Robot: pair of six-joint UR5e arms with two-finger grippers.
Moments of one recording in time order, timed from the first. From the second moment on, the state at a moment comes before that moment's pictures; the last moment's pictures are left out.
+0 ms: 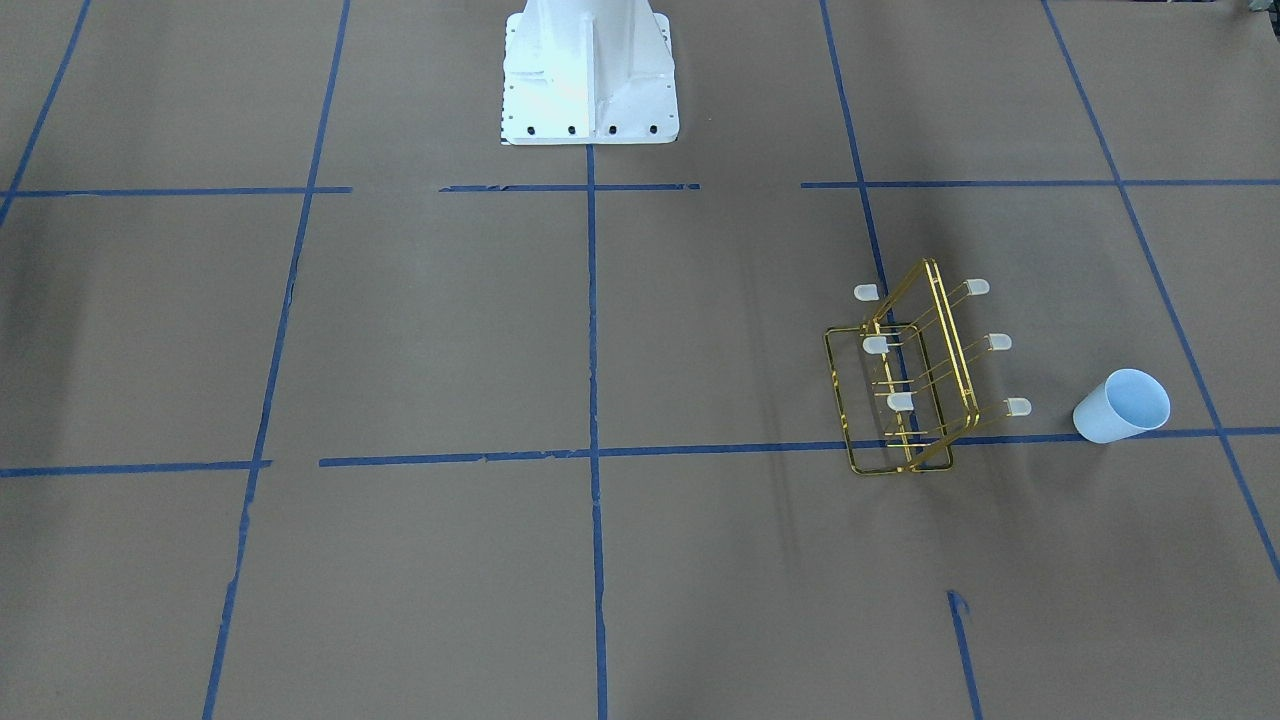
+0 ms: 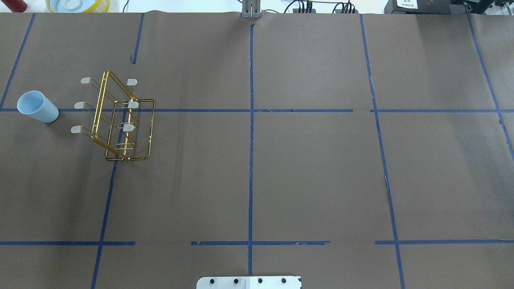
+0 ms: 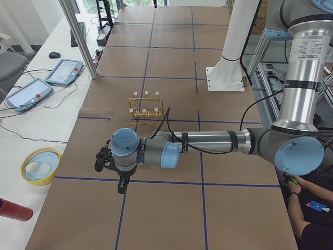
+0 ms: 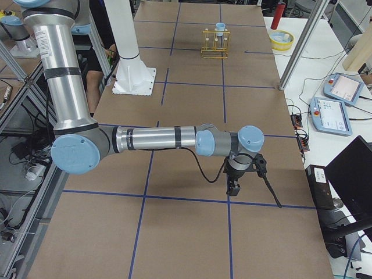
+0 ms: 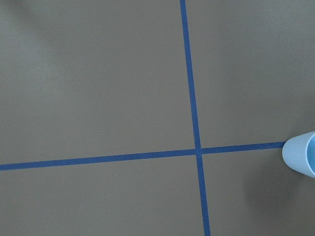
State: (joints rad) left arm -1.65 -1.64 -1.47 -1.76 -2.37 0.05; right arm 1.49 -1.38 1.46 -1.67 2.30 -0.04
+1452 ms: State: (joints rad) left arm -1.42 -1.67 -1.73 -1.79 -2.08 -0.50; right arm 1.49 -1.38 1.46 -1.67 2.30 -0.04
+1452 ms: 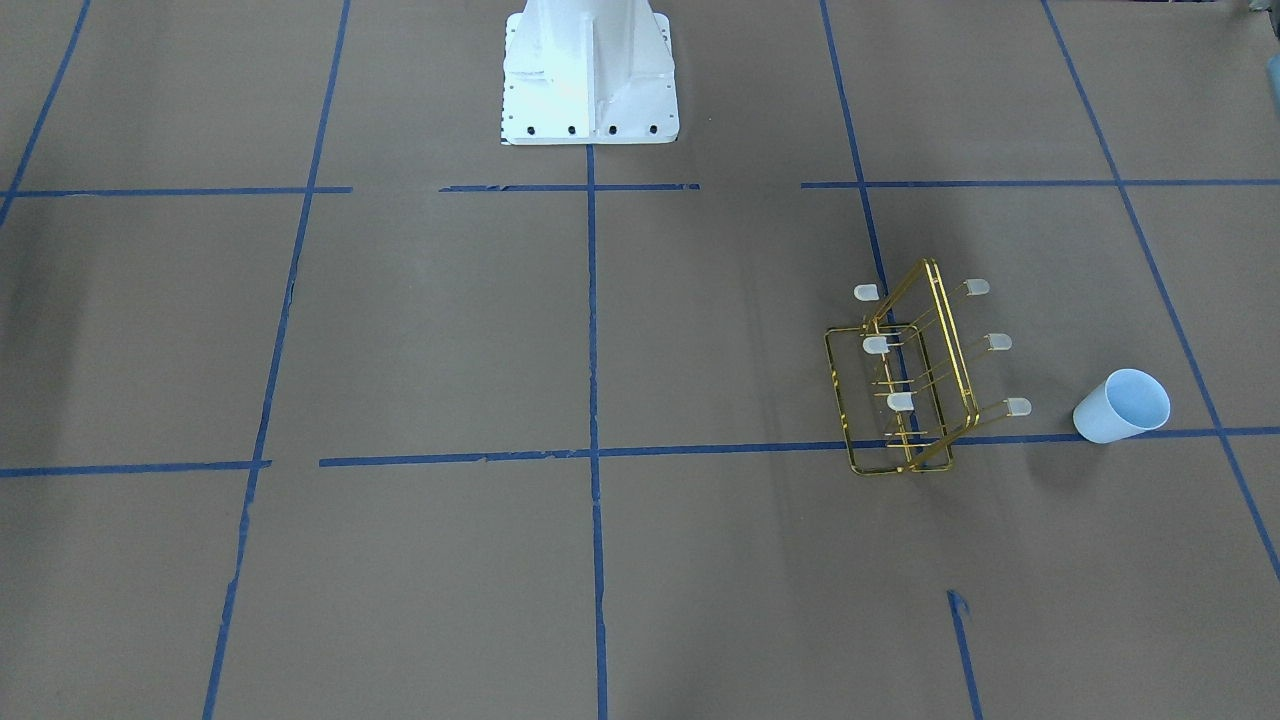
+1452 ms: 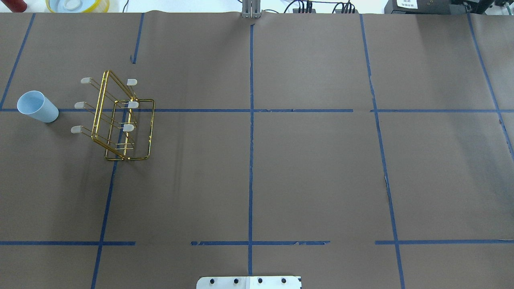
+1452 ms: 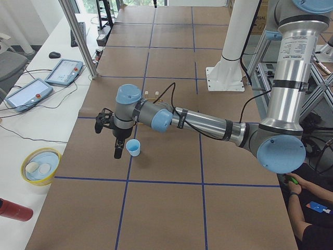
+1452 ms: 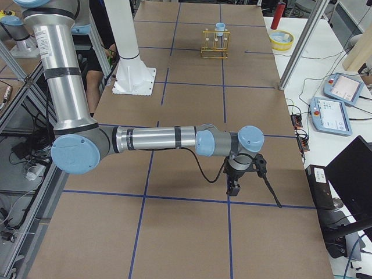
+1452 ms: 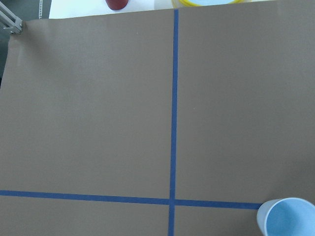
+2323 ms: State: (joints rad) left arm -1.17 -1.46 -1.81 -2.22 -1.86 -1.05; right arm 1.49 -1.38 1.46 -1.67 2.30 -0.04
